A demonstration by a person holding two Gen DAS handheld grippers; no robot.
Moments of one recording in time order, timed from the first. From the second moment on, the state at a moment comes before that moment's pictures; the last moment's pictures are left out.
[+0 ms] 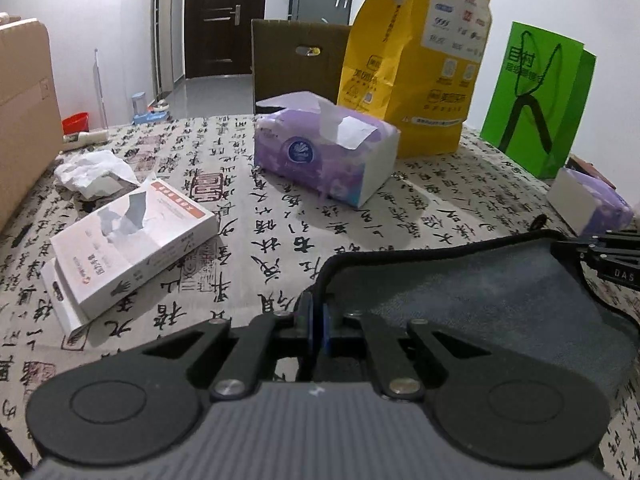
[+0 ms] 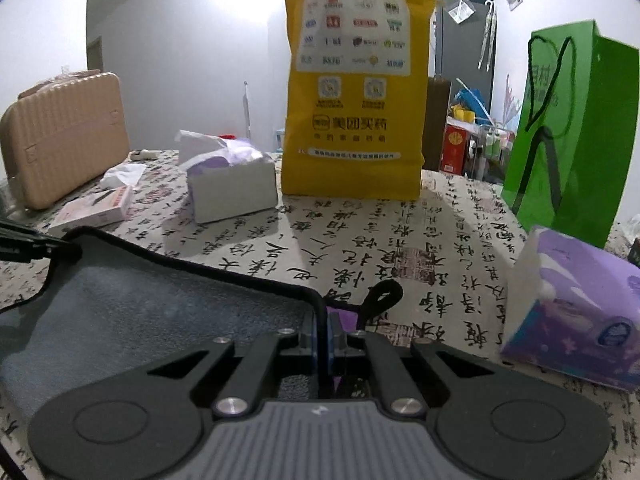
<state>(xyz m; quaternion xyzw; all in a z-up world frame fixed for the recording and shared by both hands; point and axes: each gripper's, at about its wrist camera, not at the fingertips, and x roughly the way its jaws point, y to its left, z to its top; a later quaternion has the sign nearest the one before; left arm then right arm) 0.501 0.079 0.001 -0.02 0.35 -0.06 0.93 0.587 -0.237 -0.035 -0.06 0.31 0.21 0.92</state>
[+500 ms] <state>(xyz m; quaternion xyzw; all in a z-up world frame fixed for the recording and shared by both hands) 0.510 0.092 -0.011 -0.03 0.37 -0.04 0.93 0.603 -0.247 -0.044 -0.04 0.32 0.18 0.93</state>
